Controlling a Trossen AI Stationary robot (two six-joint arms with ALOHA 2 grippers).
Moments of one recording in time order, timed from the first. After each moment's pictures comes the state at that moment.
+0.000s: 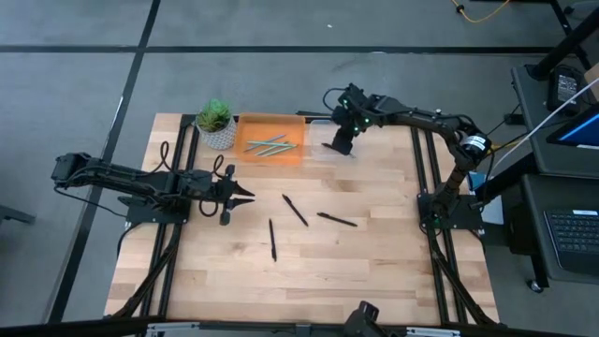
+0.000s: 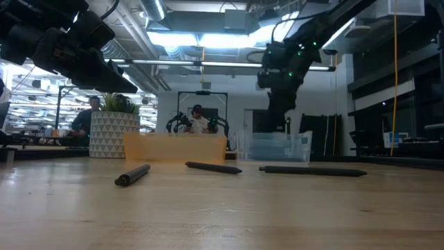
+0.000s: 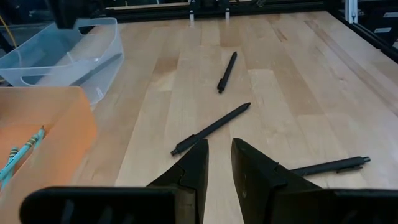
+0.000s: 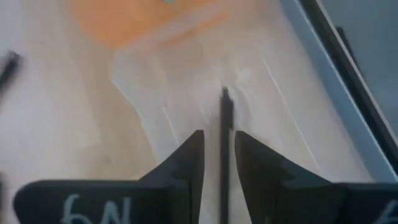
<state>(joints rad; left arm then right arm) -0.02 0.73 0.20 0.16 -0.07 0.02 -0.67 1.75 1.30 -0.63 -0.20 -0.20</state>
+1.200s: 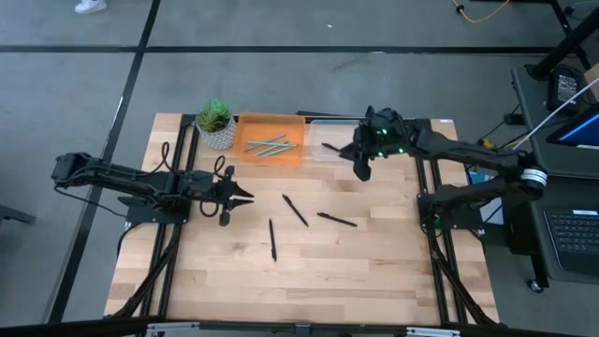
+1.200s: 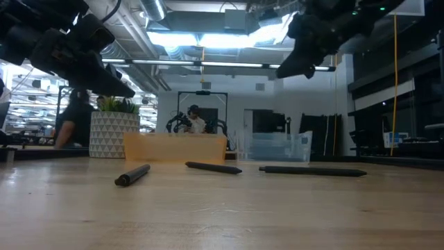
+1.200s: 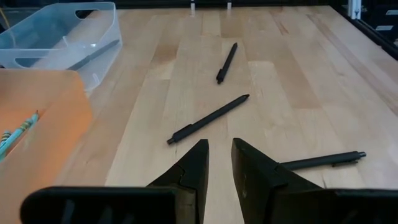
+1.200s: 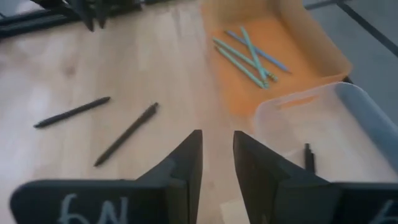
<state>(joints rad) -0.02 0.73 0.20 0.13 -0.07 -0.02 -0.45 1.20 0.87 -0.29 -0.26 -0.05</state>
